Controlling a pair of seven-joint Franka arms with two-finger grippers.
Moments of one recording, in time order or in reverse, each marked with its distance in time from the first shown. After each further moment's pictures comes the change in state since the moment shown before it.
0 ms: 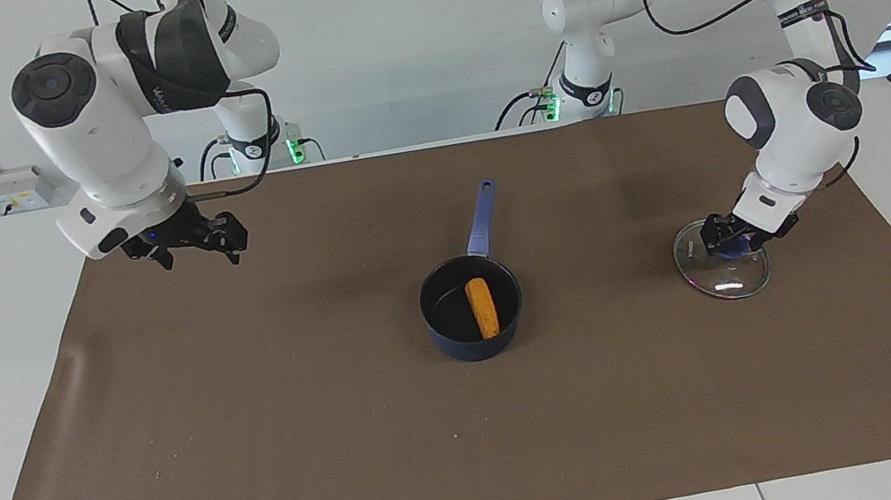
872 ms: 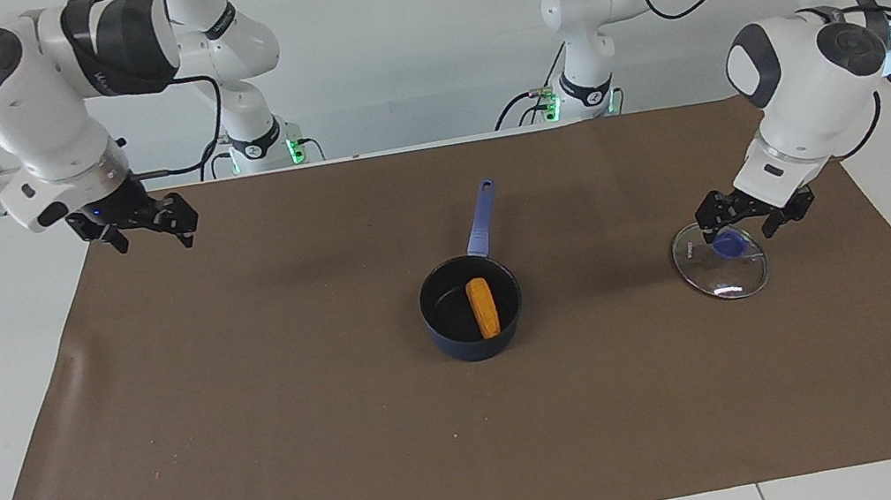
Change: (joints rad) left arm -0.143 -0.140 -0.010 0.364 0.000 -0.523 -0.165; right arm -0.069 -0.142 -0.100 -0.163 0.000 0.069 -0.161
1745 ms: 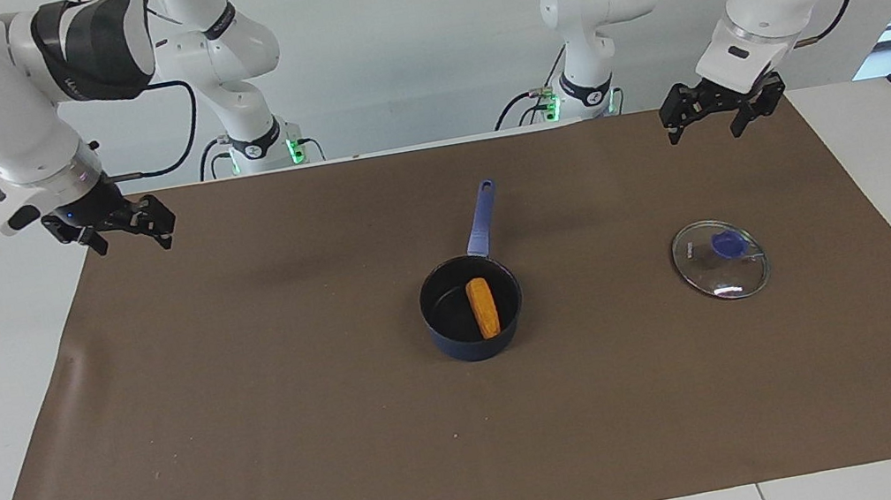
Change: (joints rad) left arm -0.044 -0.136 0.002 -0.073 -0.003 -0.104 -0.068; right arm -0.003 -0.004 0.008 -0.001 0.001 0.001 0.000
